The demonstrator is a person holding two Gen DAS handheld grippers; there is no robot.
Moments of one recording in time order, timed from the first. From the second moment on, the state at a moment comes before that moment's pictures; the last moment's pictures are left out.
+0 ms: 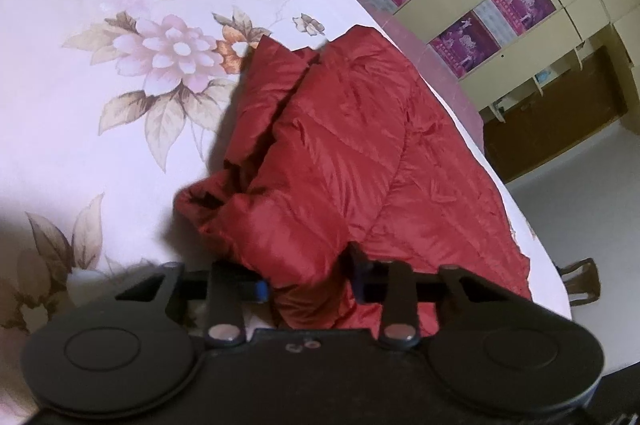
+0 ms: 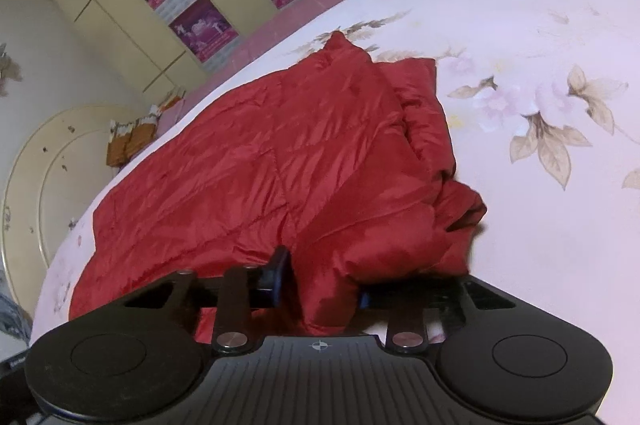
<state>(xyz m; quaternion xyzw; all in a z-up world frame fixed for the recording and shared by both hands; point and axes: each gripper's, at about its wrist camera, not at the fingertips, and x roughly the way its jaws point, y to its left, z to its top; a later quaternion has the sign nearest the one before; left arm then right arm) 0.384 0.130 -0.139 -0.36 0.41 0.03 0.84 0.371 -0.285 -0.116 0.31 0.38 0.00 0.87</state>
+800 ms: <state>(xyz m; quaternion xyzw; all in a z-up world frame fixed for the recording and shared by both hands) 0.215 0.140 -0.106 -0.27 0.44 0.00 0.85 0.201 -0.268 -0.084 0.27 0.40 0.02 0.87</state>
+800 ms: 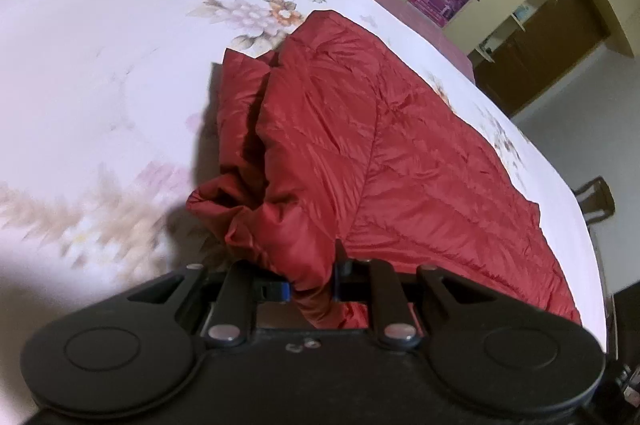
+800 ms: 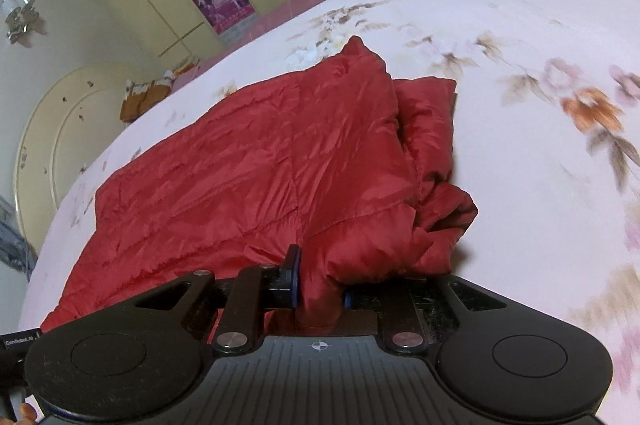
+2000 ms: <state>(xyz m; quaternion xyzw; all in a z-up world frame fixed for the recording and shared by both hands) 0.165 0.166 -0.084 -0.14 0.40 0.07 0.90 0.128 -0.268 -0.029 0.14 0.33 -0.08 0.93</state>
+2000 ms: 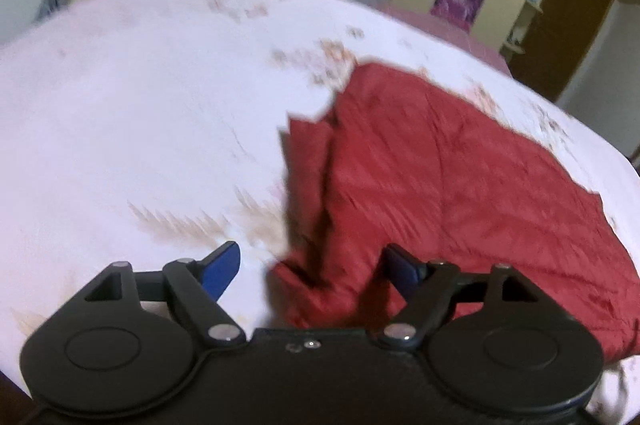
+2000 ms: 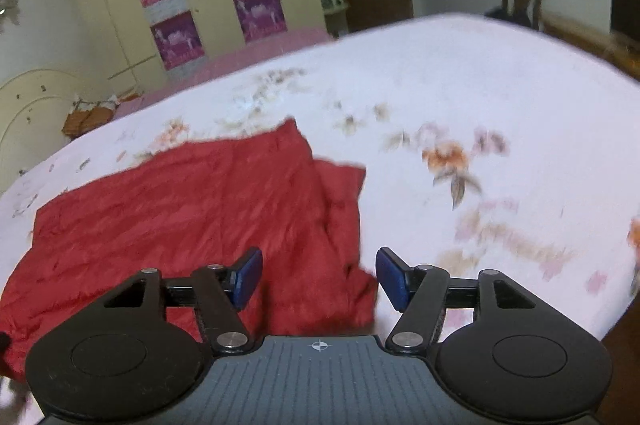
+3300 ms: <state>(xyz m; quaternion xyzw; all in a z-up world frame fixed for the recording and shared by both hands) 0.207 0.116 -0.087 -0.13 0.43 0.00 0.89 0.278 -0.125 -0.115 -0.03 0.39 0.10 0.91</state>
